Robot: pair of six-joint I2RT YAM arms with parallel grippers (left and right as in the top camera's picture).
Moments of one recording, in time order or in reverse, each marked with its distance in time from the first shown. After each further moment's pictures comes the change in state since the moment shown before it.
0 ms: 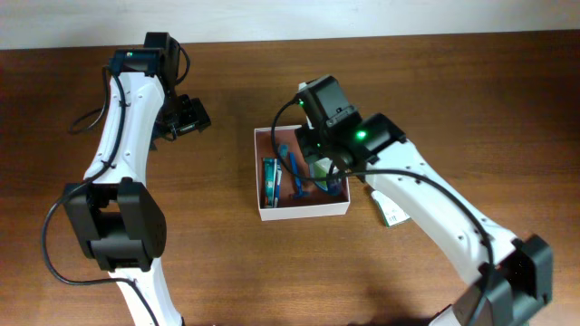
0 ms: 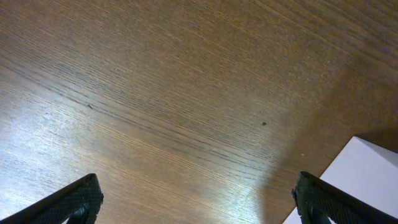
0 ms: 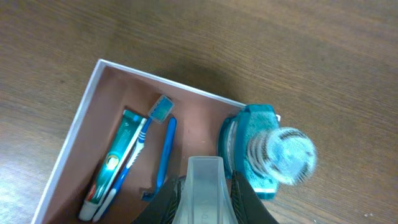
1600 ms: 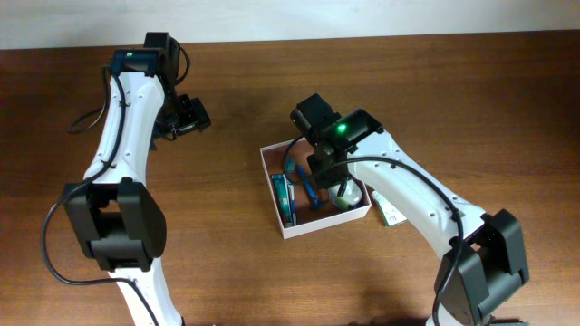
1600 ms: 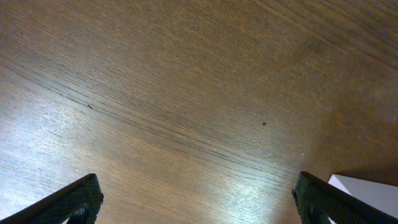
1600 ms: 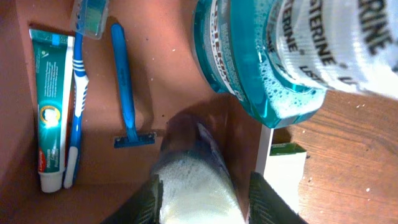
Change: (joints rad) left arm 0.000 0.000 0.000 0.000 0.000 0.000; right arm 0.003 0.112 0.023 -0.356 0.045 0.090
